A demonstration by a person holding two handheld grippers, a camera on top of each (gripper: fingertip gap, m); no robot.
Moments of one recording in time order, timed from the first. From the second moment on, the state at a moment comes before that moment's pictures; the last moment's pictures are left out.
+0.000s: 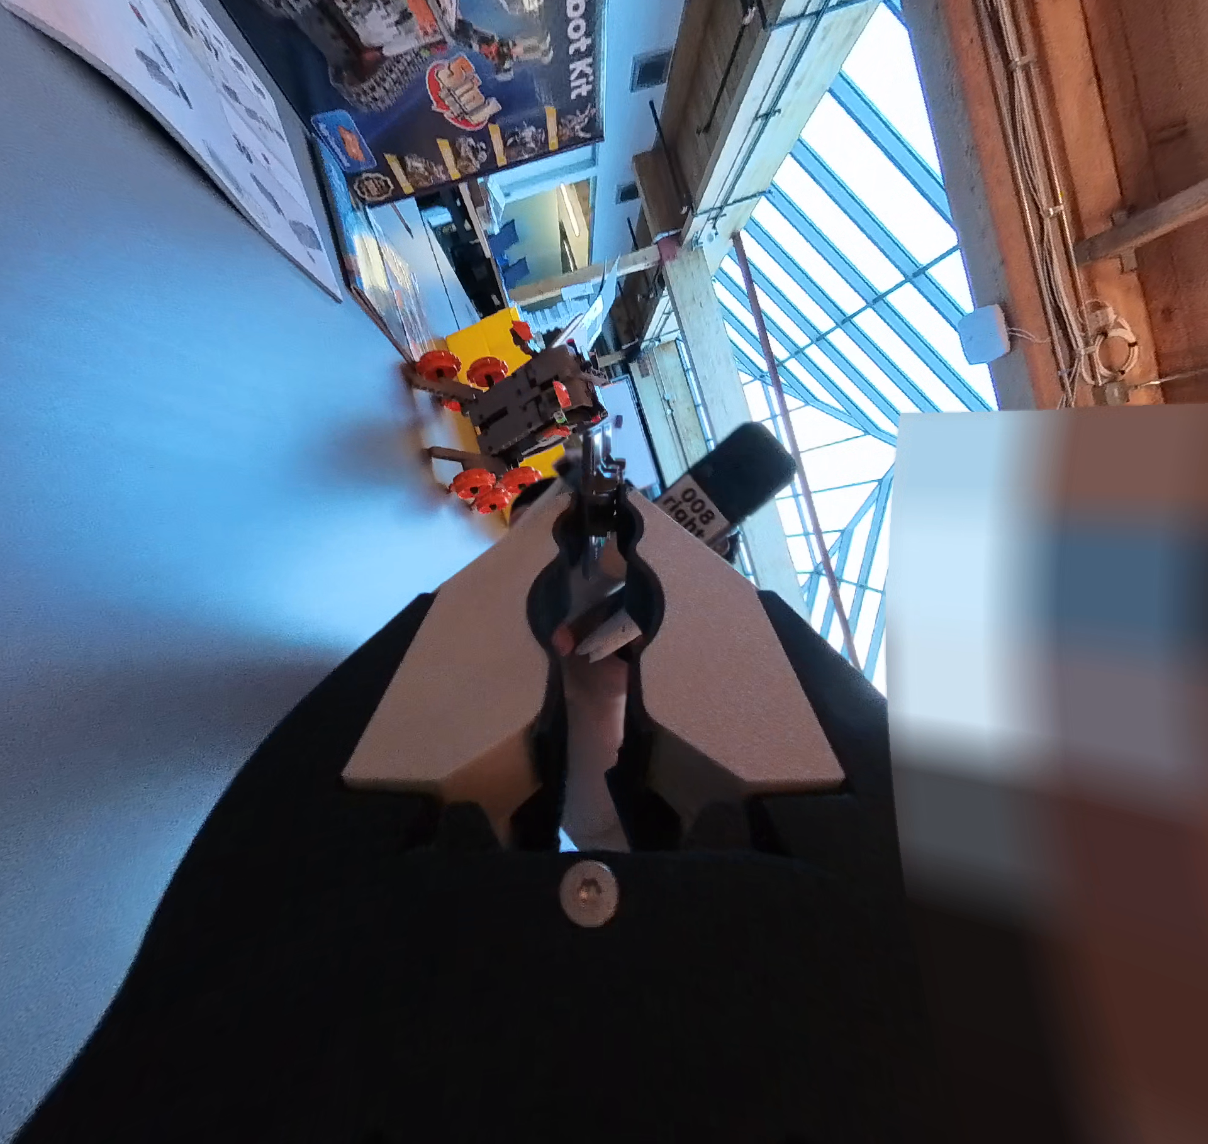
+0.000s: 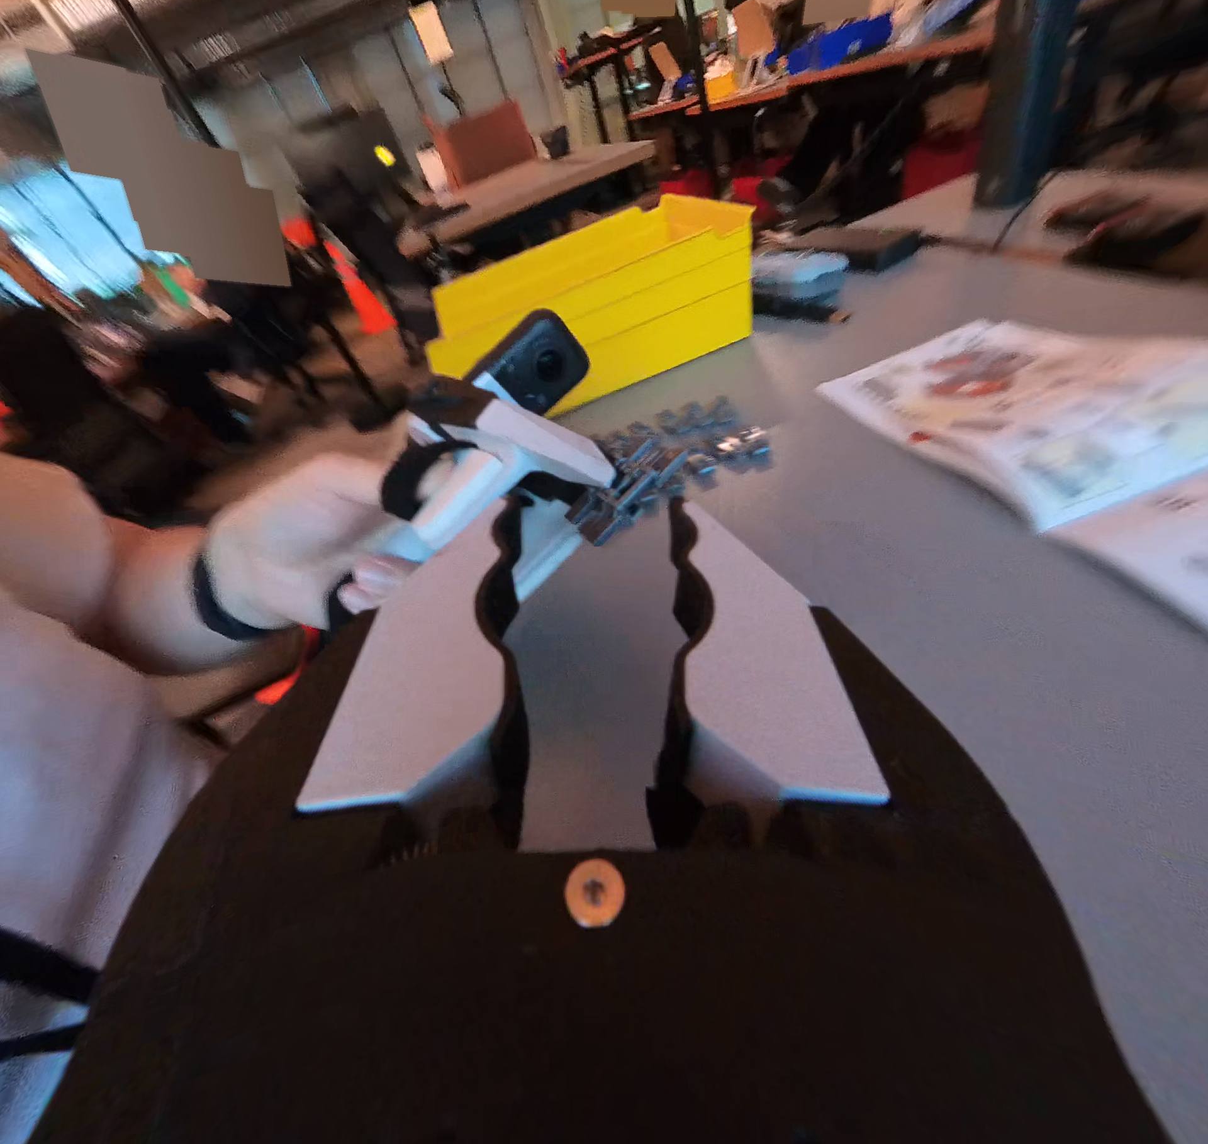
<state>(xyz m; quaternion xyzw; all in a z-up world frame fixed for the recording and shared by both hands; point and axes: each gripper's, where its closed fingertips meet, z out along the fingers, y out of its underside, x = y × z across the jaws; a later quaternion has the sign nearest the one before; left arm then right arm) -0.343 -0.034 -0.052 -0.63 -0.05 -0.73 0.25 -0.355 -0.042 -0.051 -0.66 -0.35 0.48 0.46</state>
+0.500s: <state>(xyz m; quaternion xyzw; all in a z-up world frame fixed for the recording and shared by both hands) -0.338 -0.024 -0.057 -0.69 0.01 -0.63 0.36 -0.356 -0.036 -0.065 -0.68 -0.19 0.63 0.32</state>
